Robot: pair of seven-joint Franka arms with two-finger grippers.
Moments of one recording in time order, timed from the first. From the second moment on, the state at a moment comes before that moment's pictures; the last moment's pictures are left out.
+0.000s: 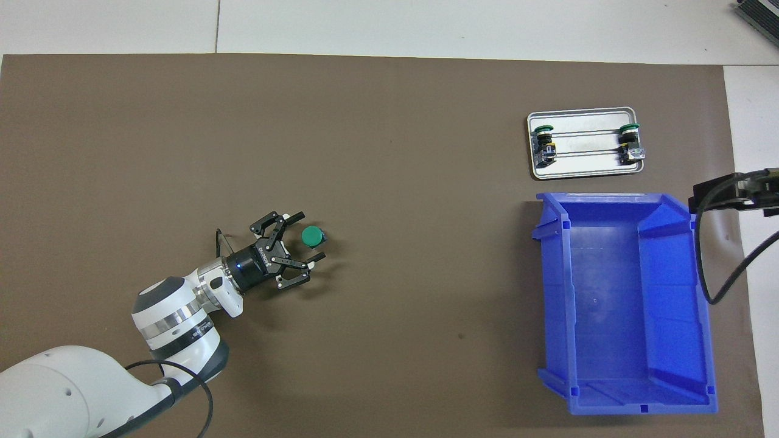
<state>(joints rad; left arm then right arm) -0.15 0.36 -0.03 -2.43 -2.14 1.81 2.73 0.06 -0.03 -0.09 -1.58 -0.04 1.53 0.04</state>
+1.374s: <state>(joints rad) 0.06 0.12 0.05 -2.15 -1.58 1.89 1.58 0.06 -0.03 -0.09 -1.58 -0.04 1.53 0.04</state>
